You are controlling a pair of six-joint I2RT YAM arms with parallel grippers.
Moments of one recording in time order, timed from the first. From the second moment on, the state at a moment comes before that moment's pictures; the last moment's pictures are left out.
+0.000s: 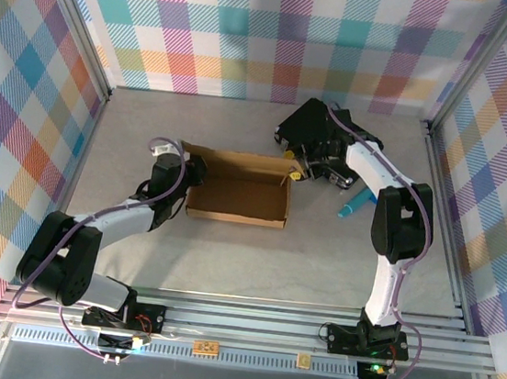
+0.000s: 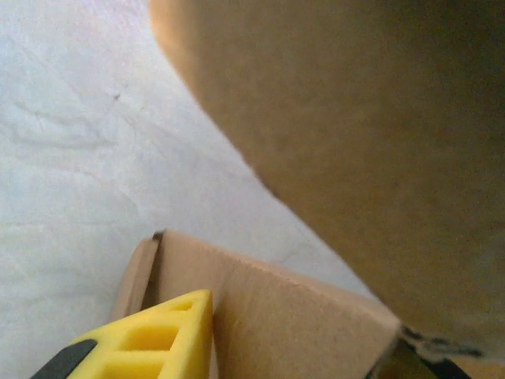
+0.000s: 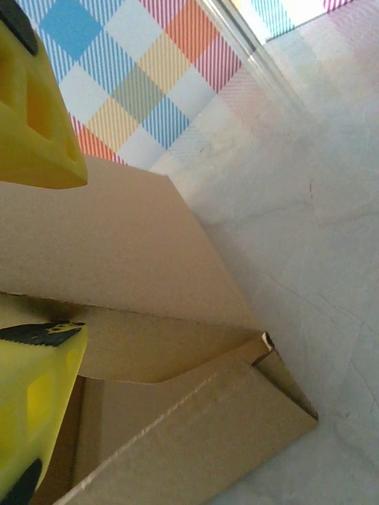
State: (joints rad) left arm -0.33 1.40 0.61 0.37 -0.09 -0.68; right arm 0.30 2.01 1.62 -0.69 -0.69 1.27
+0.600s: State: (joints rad) left arm -0.39 1.13 0.56 0.01 -0.10 -0.88; right arm 0.35 1.96 1.55 -0.69 -0.63 1.08
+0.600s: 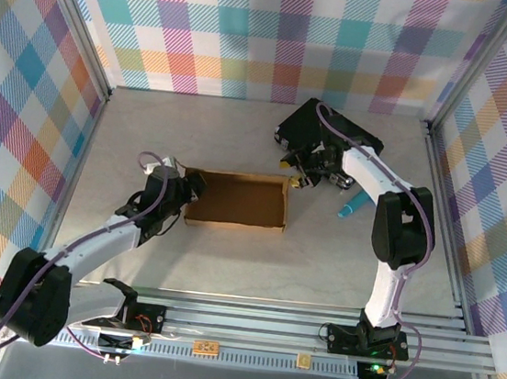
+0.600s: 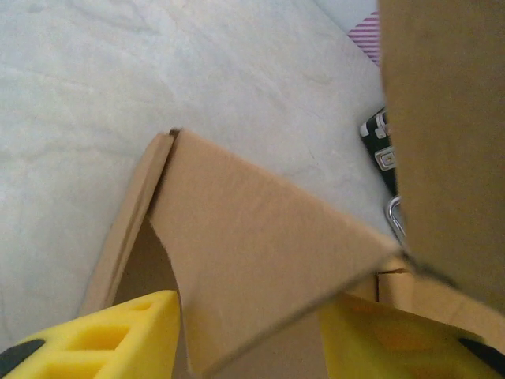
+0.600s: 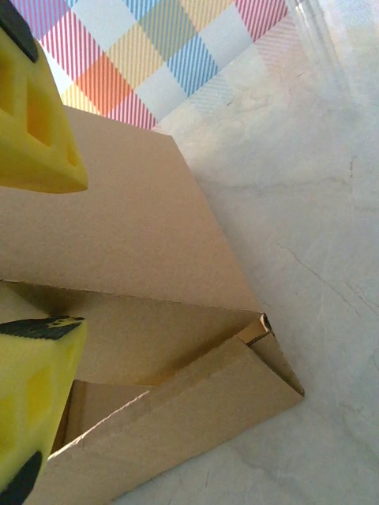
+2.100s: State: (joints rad) left arm -0.14 1.52 1.24 -0.97 0.13 -0.69; right arm 0.40 1.95 1.53 -0.81 -0.52 0.86
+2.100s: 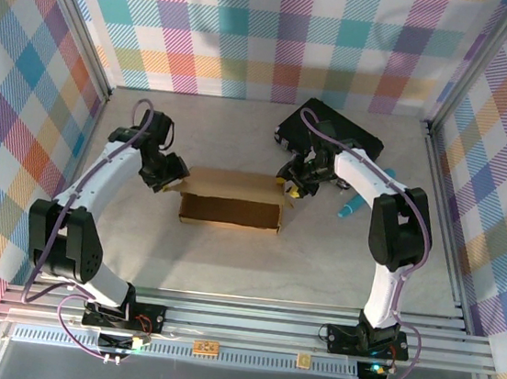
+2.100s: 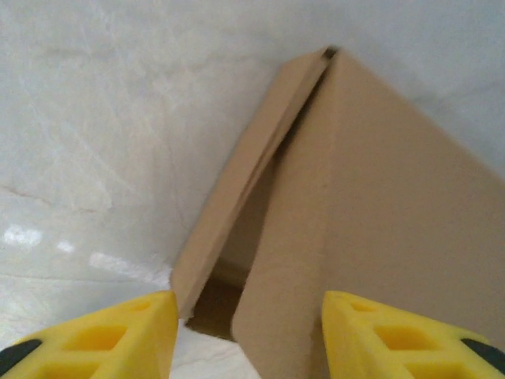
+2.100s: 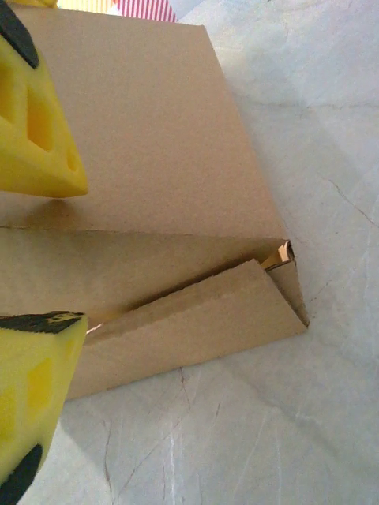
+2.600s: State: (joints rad) left arm -0.14 1.48 0.96 -0.82 0.19 -0.64; right arm 0.41 1.92 1.42 -0.82 -0.52 0.73
